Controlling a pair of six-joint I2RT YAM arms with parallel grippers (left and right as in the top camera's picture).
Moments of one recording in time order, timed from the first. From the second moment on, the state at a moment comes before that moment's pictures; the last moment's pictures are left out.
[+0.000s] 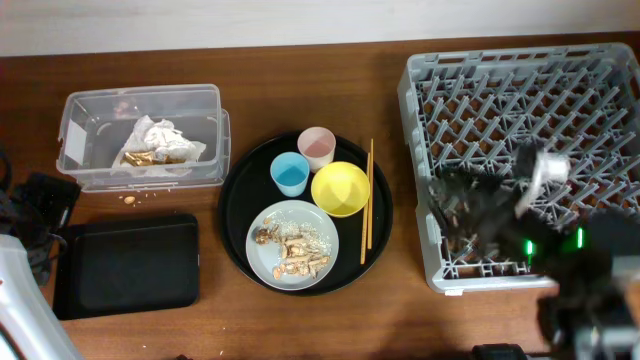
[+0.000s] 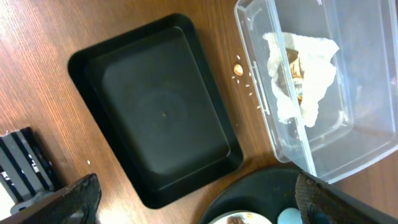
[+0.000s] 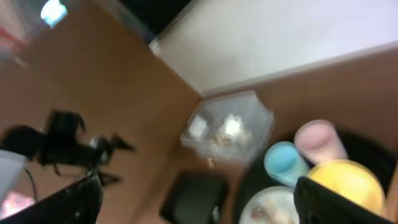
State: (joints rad) left arm 0.58 1.39 1.62 -1.44 0.00 -0.69; right arm 0.01 0.79 0.99 -0.41 -0.84 0.64
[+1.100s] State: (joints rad) left arm 0.58 1.39 1.62 -1.44 0.00 -0.69; right arm 0.83 2.23 2.14 -1.05 0.07 0.19
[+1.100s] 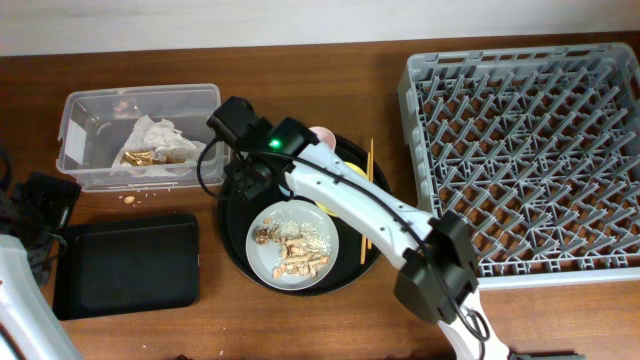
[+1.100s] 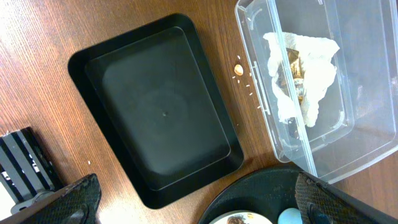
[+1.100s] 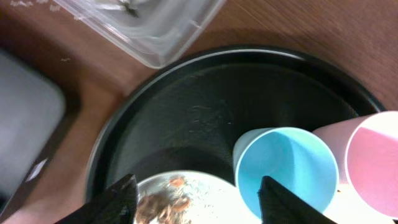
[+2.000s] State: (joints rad) left arm 0.58 1.39 1.62 -1.44 0.00 -0.69; right arm 0.83 2.36 2.14 -1.05 0.18 0.29
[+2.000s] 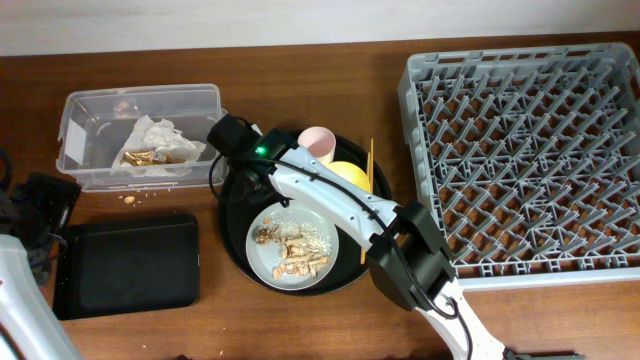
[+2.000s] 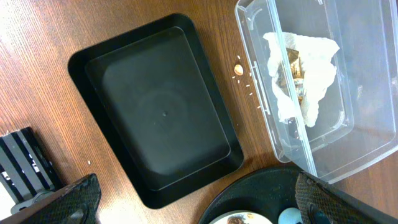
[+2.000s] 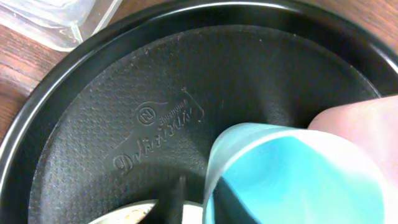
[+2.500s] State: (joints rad) left arm 0.58 1.39 1.62 -1.44 0.00 -0.69; right arm 0.81 2.36 2.64 -1.37 0.18 0.28
